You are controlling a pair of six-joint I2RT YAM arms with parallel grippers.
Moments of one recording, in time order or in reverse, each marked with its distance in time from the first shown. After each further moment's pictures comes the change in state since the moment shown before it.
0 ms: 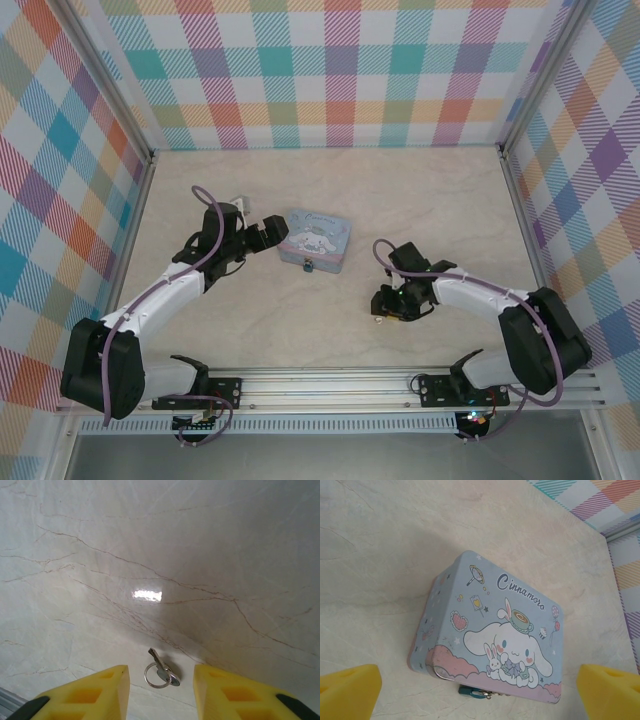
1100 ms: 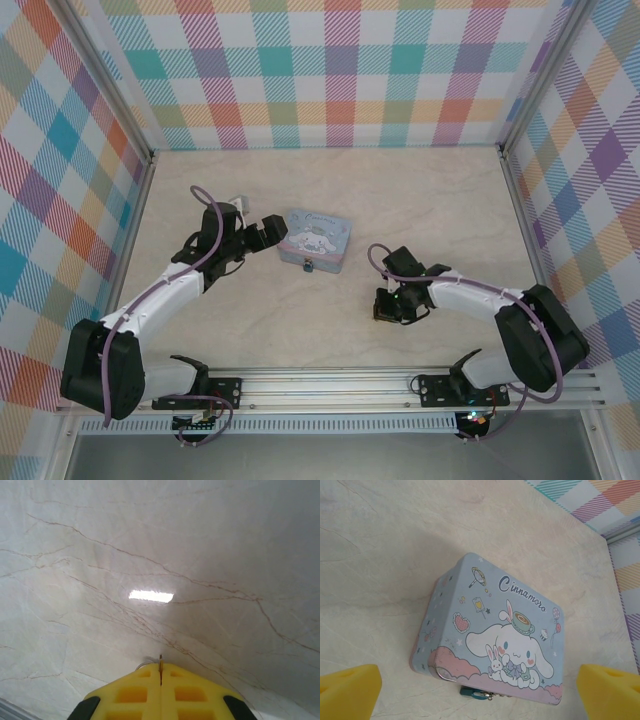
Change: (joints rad) left arm 0.006 -0.006 -0.001 -0.002 0.000 0.002; right arm 0.049 0.002 -0.019 0.042 0.037 0.031
